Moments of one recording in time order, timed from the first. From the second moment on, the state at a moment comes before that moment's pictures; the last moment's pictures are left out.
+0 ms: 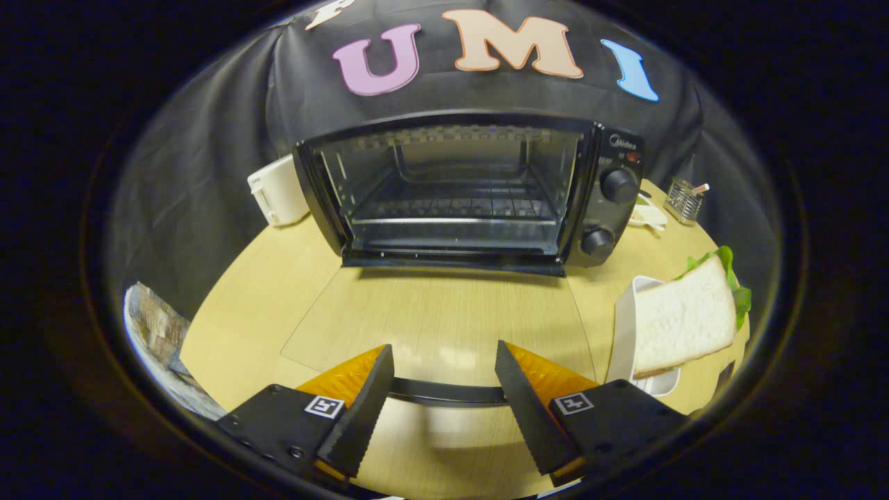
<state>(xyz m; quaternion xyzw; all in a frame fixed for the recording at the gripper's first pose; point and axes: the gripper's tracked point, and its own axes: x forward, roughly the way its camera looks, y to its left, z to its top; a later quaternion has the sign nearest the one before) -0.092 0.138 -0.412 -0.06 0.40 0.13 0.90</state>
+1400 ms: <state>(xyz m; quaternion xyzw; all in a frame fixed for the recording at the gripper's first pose) -0.054 -0.113 -0.328 0.00 0.36 -0.14 0.92</state>
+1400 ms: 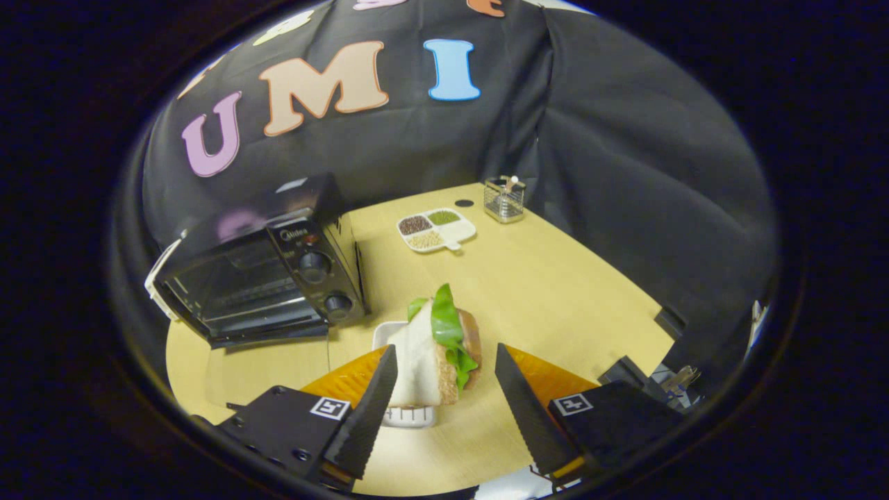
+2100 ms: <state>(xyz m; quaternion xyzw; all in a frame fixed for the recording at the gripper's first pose) -0.031 -0.098 -0.345 0.11 0.35 -0.12 0.92</state>
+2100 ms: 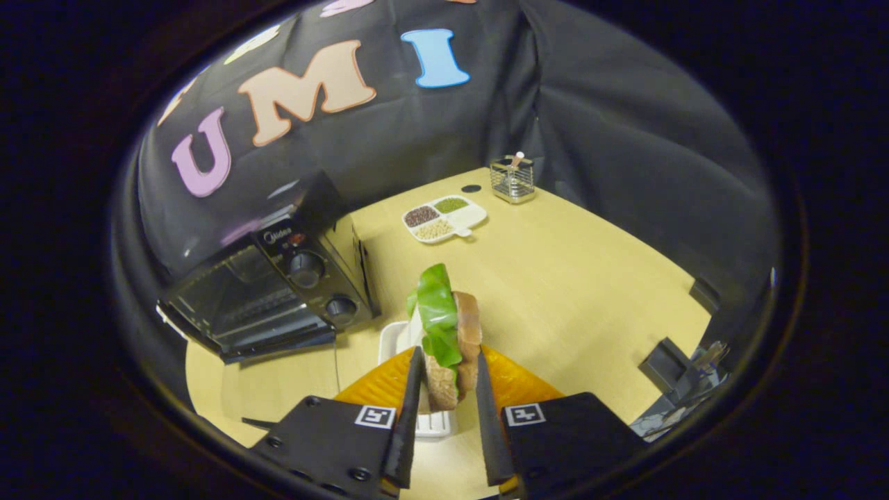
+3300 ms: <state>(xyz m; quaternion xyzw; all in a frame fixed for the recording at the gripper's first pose) -0.035 0.021 -0.258 0.30 0.30 -0.01 0.91</state>
